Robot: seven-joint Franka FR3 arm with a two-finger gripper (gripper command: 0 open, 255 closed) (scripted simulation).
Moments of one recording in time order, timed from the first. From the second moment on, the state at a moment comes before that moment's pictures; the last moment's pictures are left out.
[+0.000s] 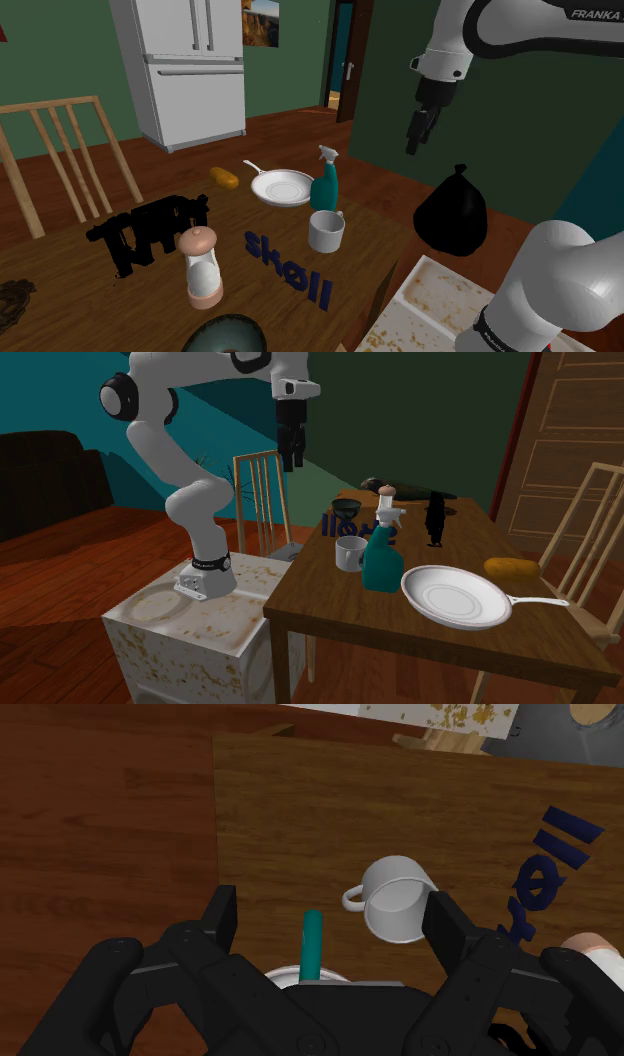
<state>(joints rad) 0.02 -0.74 -0.04 -2.28 -0.08 1.58 -0.10</state>
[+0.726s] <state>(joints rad) 0.06 -0.60 0.07 -2.40 -0.02 1.84 0.05</state>
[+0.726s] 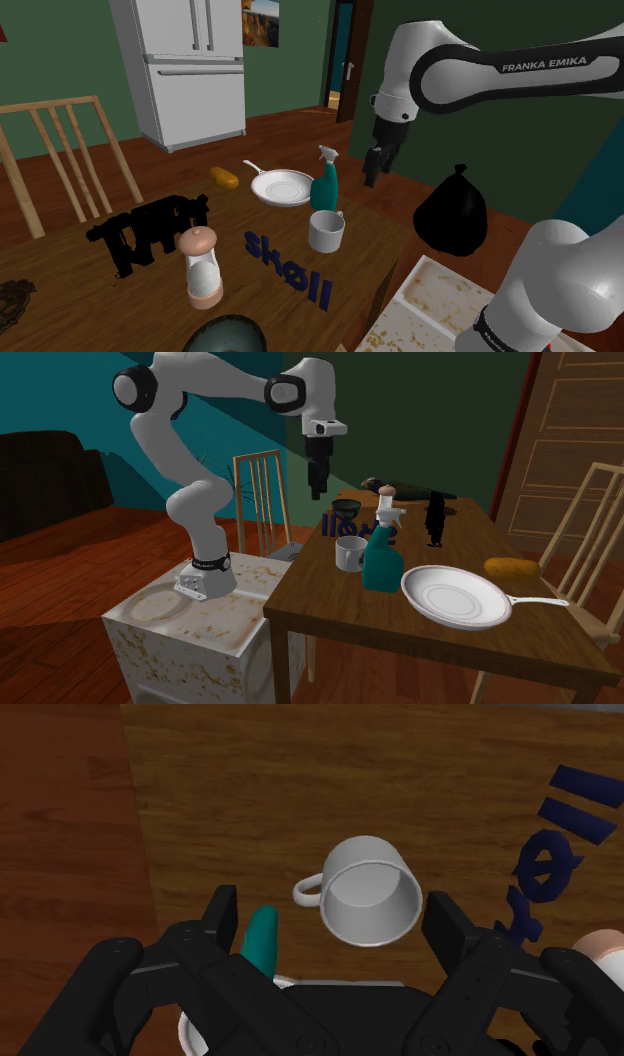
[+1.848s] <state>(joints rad) 0.09 -0.13 0.23 -2.38 -0.05 2.29 0.31</state>
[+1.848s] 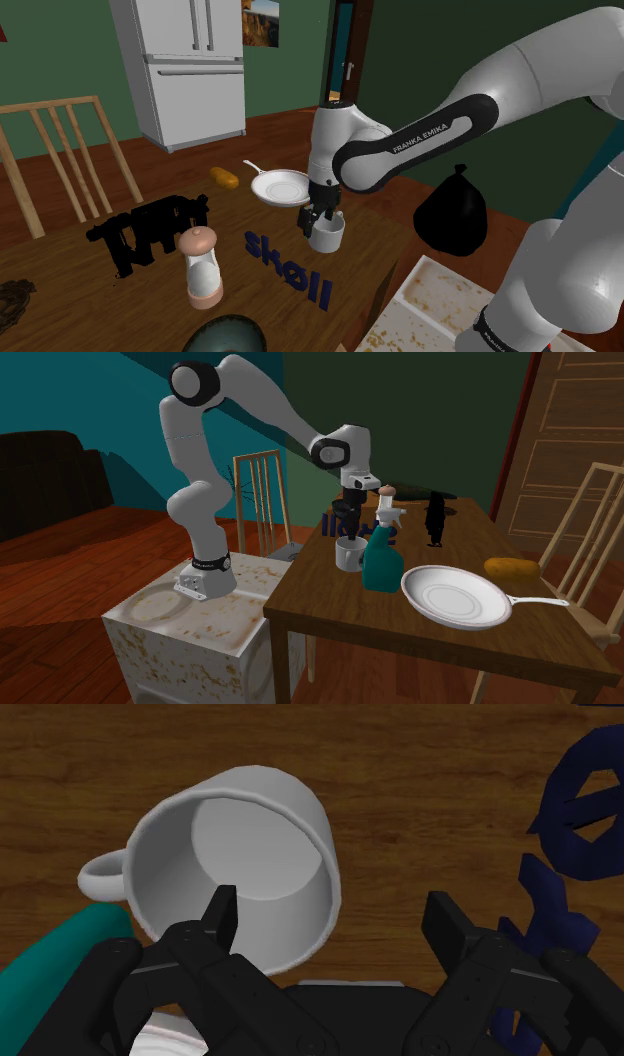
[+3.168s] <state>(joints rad) 0.09 -0.07 0.23 -2.41 -0.07 2.38 0.33</state>
